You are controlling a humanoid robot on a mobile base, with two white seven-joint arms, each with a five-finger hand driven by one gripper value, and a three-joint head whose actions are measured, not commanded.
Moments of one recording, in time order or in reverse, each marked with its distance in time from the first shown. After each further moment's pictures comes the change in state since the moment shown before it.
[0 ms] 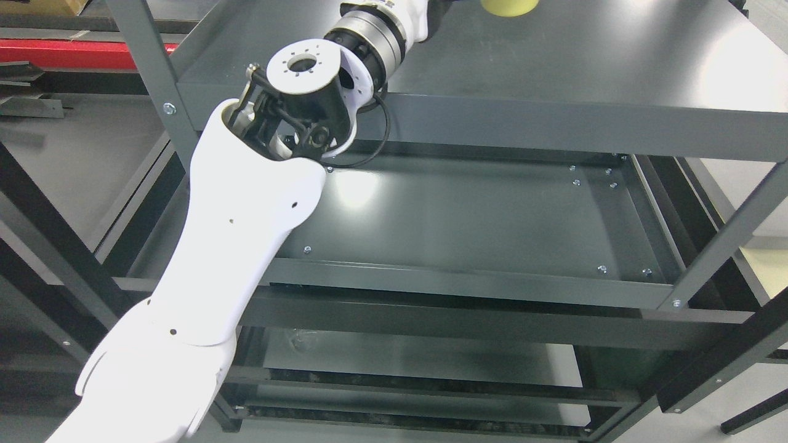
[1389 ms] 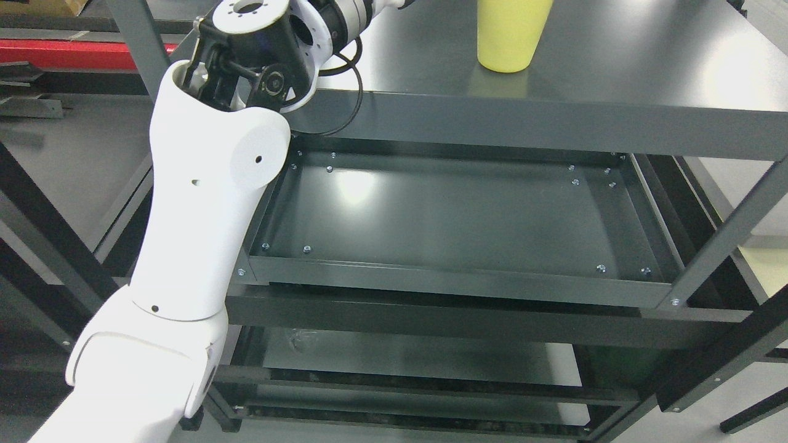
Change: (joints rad) left arm -0.042 0.000 0.140 0.007 0.006 0.049 -0.232; right arm 0.000 0.000 0.000 0.000 0.000 0.000 0.000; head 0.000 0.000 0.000
